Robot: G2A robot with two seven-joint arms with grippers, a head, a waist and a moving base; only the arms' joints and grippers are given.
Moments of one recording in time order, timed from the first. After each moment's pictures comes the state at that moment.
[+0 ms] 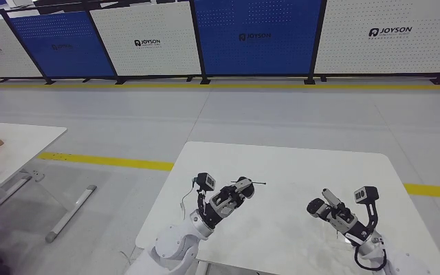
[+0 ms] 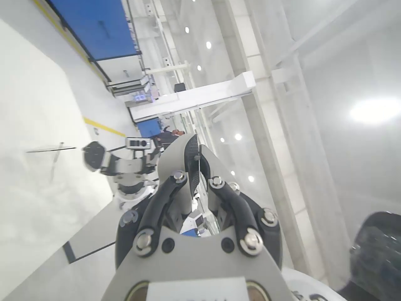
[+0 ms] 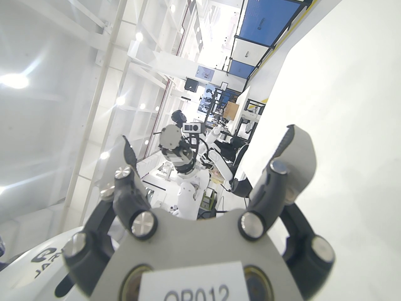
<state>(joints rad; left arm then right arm) 1.59 -1.20 -1.23 -1.84 -0.48 -0.24 -0.38 -1.44 -1.00 1.25 -1.58 0.53 -0.34 0.64</state>
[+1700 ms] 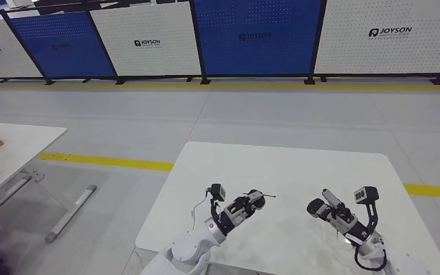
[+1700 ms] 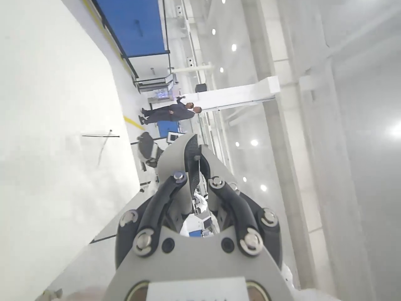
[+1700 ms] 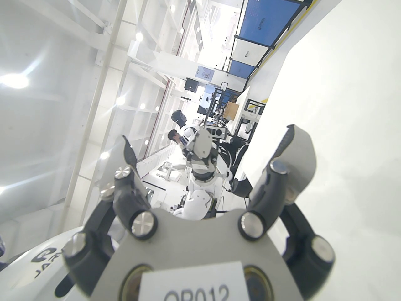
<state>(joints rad) 1.52 -1.24 -1.10 -1.67 -0.41 -0.27 -0.32 -1.44 -1.00 1.25 -1.58 0.53 -0.34 0.64</state>
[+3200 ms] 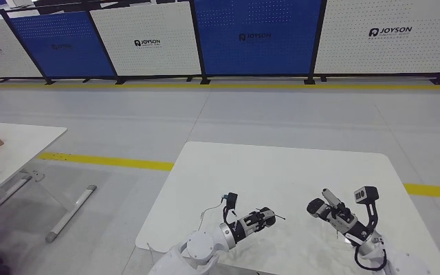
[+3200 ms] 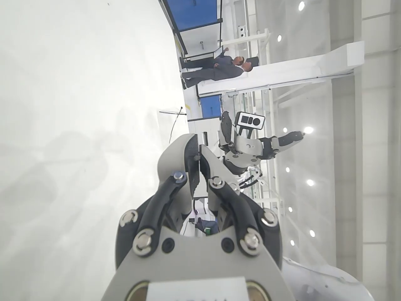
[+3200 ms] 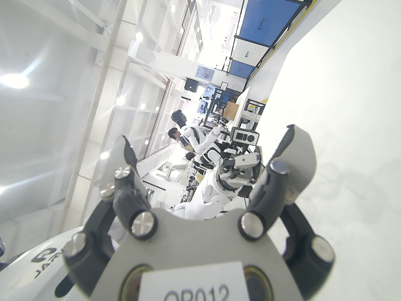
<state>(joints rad) 1.43 -1.25 -0.99 -1.51 -0.25 -0.19 -0.37 -1.44 -1.00 1.25 -1.59 0.52 -0.34 0.64</state>
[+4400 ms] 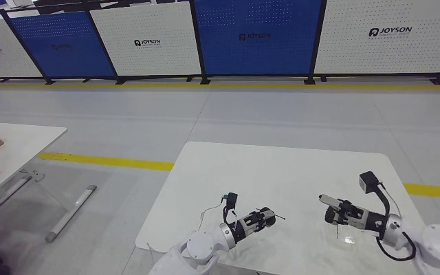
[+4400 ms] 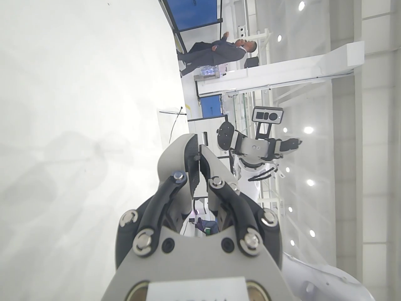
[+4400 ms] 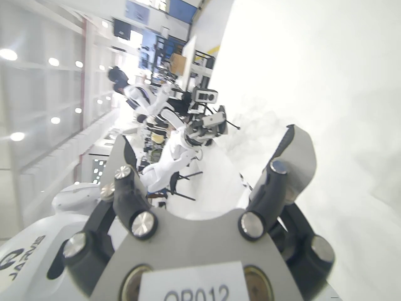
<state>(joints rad) 1.43 -1.25 -0.99 -1.51 -0.25 -0.19 -0.37 -1.31 -0.94 1.41 -1.69 0.18 0.09 1.08</state>
